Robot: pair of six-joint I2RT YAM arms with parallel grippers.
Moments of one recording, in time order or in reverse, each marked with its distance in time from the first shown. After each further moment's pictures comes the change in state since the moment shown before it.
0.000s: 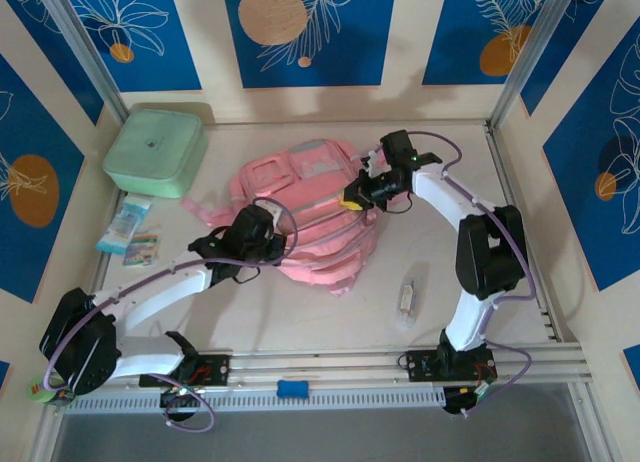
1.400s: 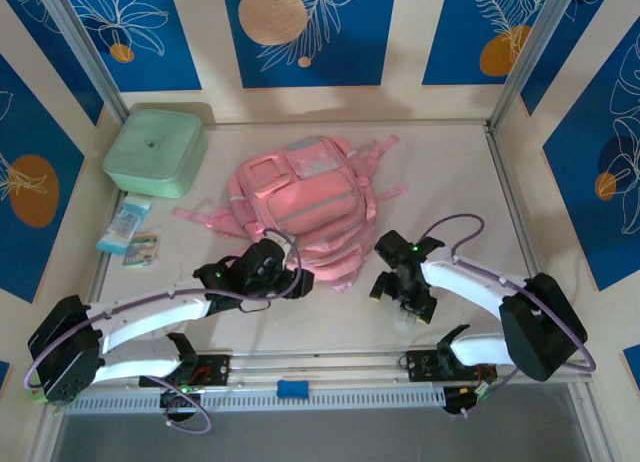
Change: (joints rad) left arm -0.264 -0.103 -0.148 0.063 0.056 -0.279; right arm 0.337 -0.534 -0.797 -0.198 0.697 0.562
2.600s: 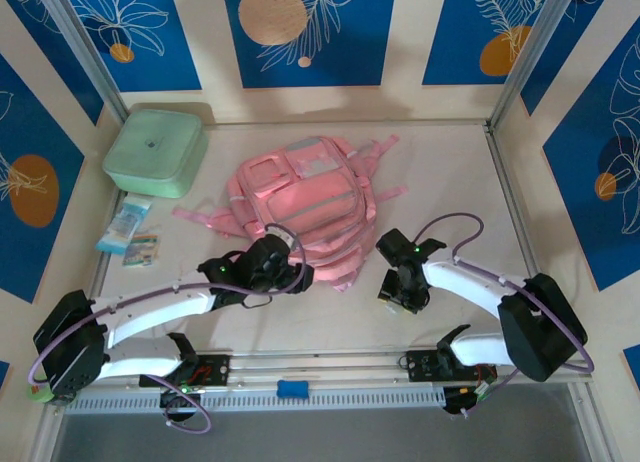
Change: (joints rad) left arm 0.000 0.053 0.074 -0.065 -0.084 0.033; right arm -0.038 -0.023 -0.026 0.087 -0.002 -0.093
